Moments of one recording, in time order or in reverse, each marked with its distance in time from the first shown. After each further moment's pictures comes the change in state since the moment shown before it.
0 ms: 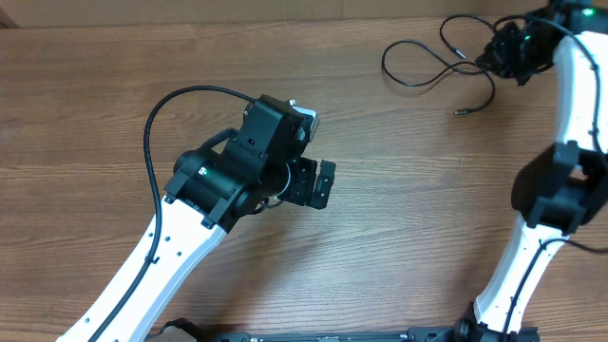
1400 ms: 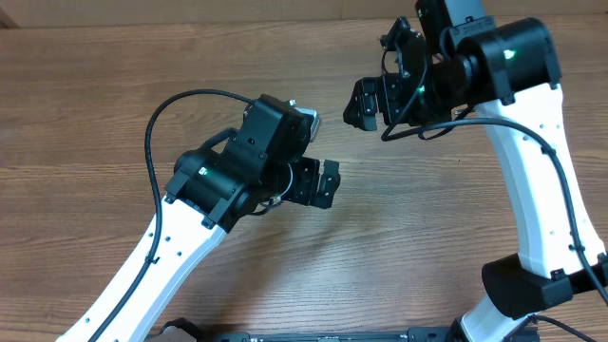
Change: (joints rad) left arm 0.000 0.000 0.000 0.019 0.066 -0.063; right arm 0.594 -0.527 -0.150 -0.364 0.126 -0.304
